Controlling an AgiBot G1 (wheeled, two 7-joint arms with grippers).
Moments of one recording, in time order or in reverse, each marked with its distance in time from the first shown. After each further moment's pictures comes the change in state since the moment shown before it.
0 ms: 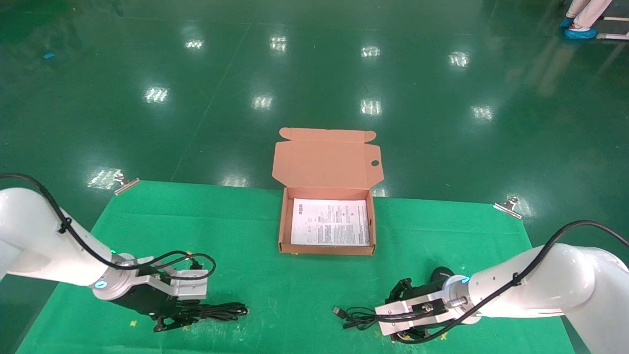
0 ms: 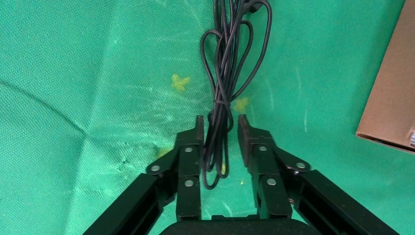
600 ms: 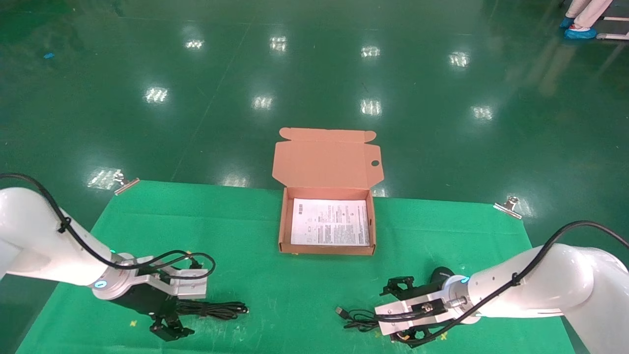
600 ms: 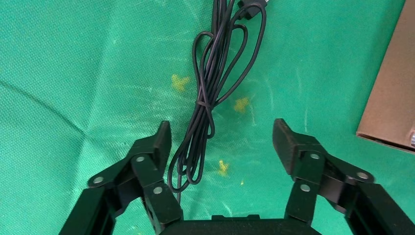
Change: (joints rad) left arm -0.002 0.001 -0.001 0.007 -0.001 -0.001 0.001; right arm 0.000 -0.002 0.000 -0.004 0.000 0.003 -0.001
